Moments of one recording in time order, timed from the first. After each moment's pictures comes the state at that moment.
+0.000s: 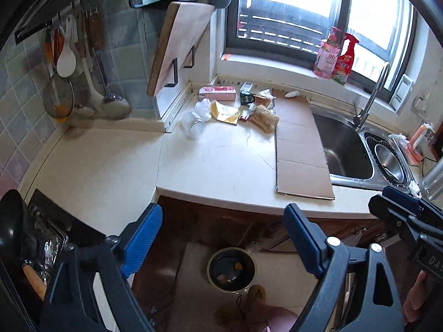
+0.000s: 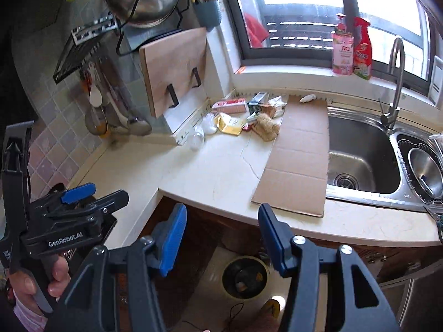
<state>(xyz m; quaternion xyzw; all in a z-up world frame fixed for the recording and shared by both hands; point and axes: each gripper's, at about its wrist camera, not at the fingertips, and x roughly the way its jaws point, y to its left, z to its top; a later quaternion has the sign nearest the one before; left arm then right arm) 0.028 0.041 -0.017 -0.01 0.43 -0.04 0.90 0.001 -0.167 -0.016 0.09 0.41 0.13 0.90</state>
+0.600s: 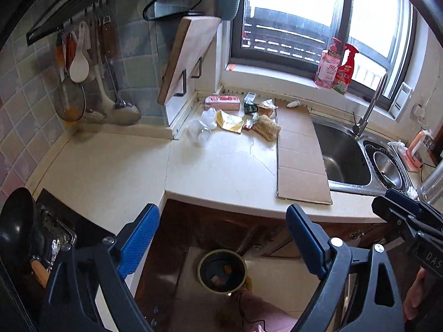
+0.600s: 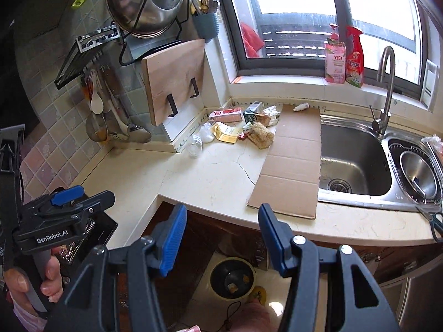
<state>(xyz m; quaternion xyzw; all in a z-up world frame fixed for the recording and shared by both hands) 0.005 0.049 0.002 -0.01 0.40 -0.03 0.91 -0.016 -0.170 0.007 0.08 0.39 0.12 0.91</state>
